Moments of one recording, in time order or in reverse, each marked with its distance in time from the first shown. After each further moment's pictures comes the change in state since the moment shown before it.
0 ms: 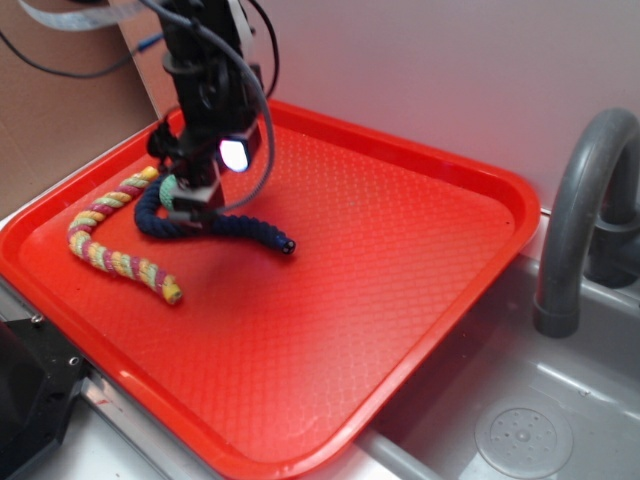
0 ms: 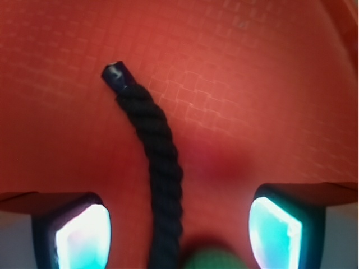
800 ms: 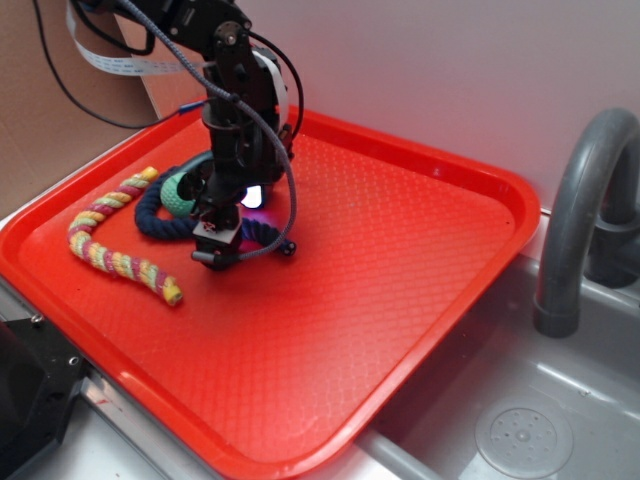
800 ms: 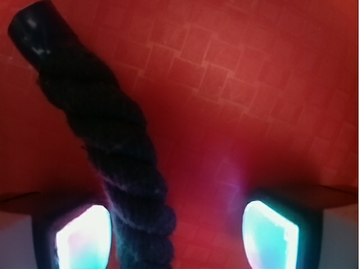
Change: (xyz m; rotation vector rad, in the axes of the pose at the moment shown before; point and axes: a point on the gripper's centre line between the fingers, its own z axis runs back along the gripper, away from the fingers) arm 0.004 -0.002 -0.041 -0.003 0.105 -0.024
